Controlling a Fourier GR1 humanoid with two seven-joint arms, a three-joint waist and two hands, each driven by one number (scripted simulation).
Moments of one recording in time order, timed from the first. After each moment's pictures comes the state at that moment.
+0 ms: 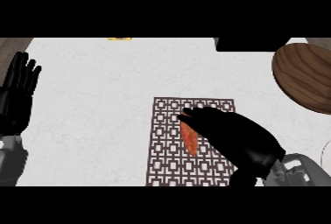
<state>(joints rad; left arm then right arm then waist) -0.21 0.41 0.09 -1.49 0.27 0.13 -0.06 -0.49 -0.43 0.54 -1.97 0.22 0.65 0.73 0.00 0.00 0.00</state>
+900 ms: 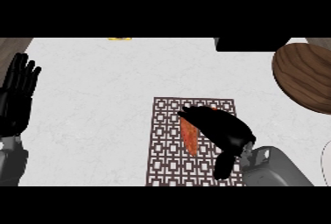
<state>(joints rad) -0.21 0.37 0.15 -1.49 0.22 0.07 -0.05 -0.39 -0.30 0.52 -1.68 0.57 0.59 0.37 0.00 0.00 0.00</state>
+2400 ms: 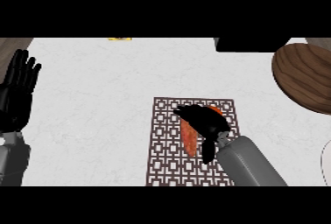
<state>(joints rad) -0.25 0.32 0.21 -1.48 0.15 0.03 -0.02 -0.42 -0.10 0.42 -1.25 0.94 0.50 0.09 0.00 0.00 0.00</state>
